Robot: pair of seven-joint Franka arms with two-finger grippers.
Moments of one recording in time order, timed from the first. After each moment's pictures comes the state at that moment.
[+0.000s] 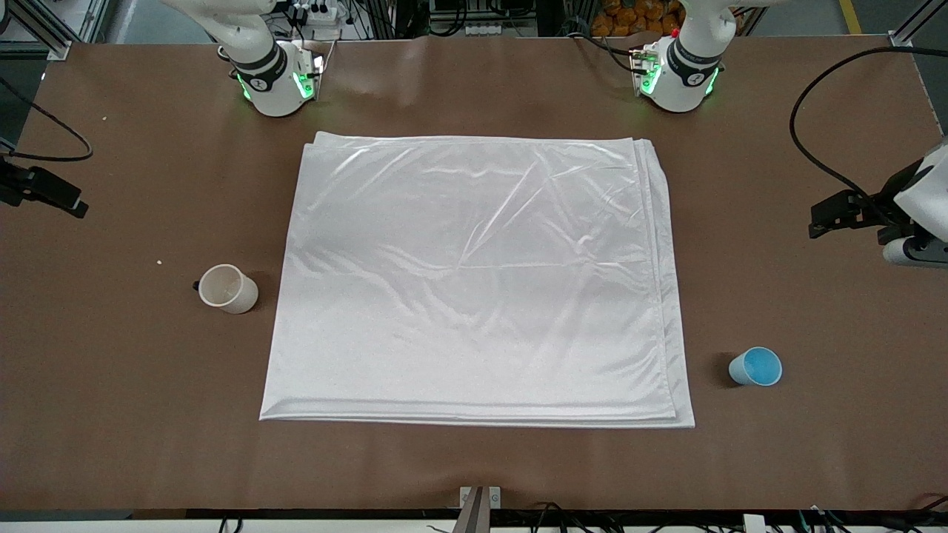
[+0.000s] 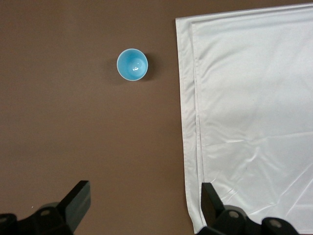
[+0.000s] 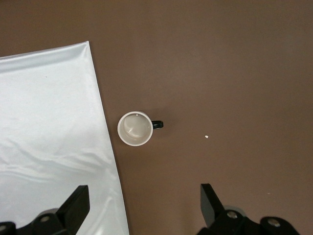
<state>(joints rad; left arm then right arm) -0.04 0.17 0.01 -1.42 0.02 1.56 0.08 -0.12 0.01 0.04 -1.57 -0.04 1.59 0.11</state>
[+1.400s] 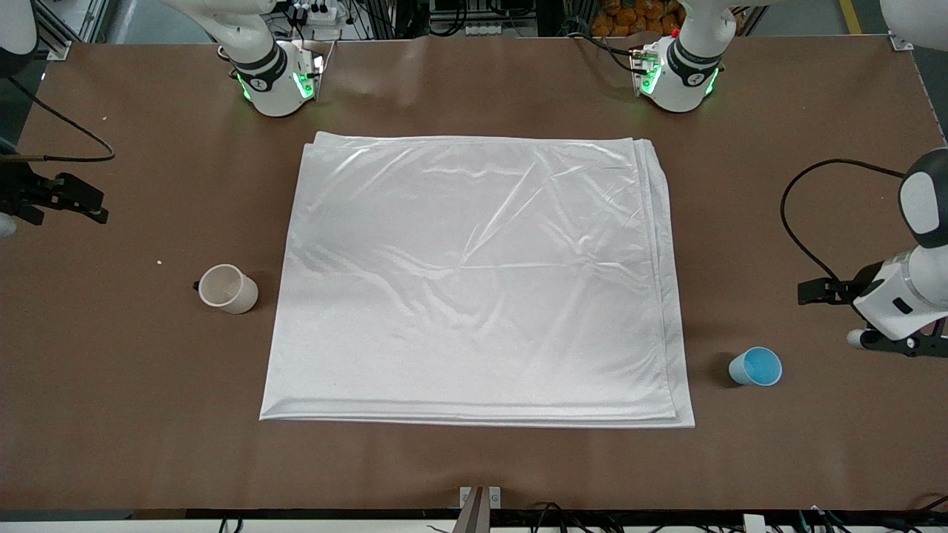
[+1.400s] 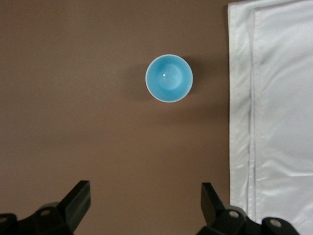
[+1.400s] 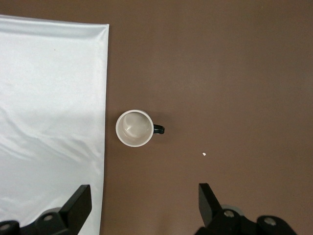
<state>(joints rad) 0.02 0.45 0.06 -1.43 0.05 1.80 0.20 -0.12 0.00 0.04 -1.67 -0.04 1.69 -0.15</state>
